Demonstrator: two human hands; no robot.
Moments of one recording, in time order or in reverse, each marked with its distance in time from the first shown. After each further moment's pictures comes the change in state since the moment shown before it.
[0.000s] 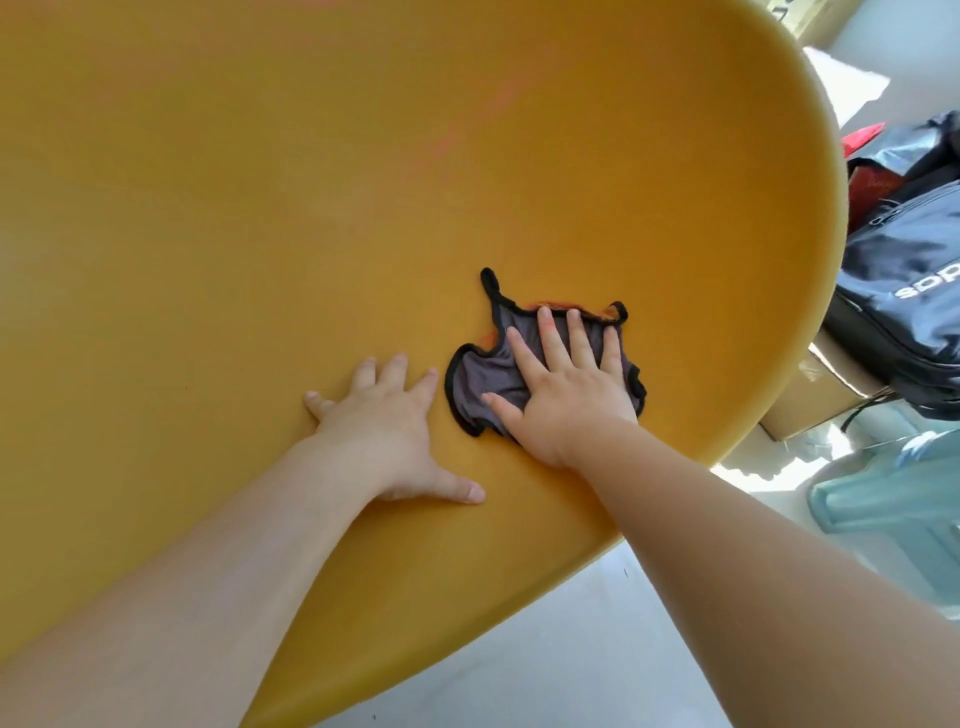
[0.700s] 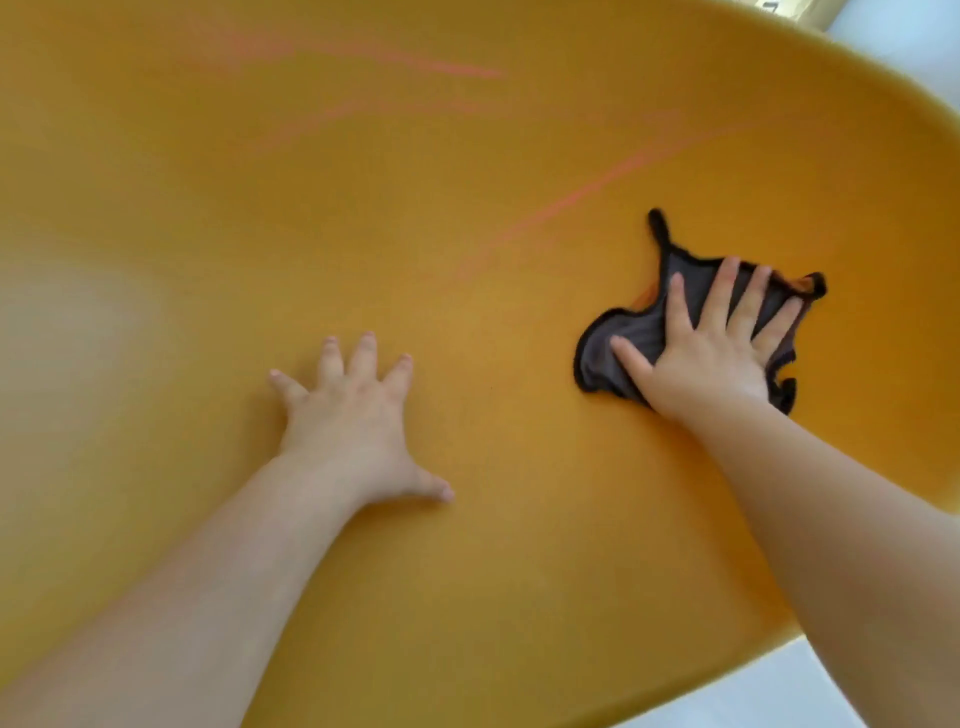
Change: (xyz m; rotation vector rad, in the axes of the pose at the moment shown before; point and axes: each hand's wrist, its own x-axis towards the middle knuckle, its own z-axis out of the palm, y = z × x) left_hand -0.006 -0.019 -0.012 0.130 0.210 -0.063; right_hand 0.008 0.105 -0.009 -0.057 0.147 0.463
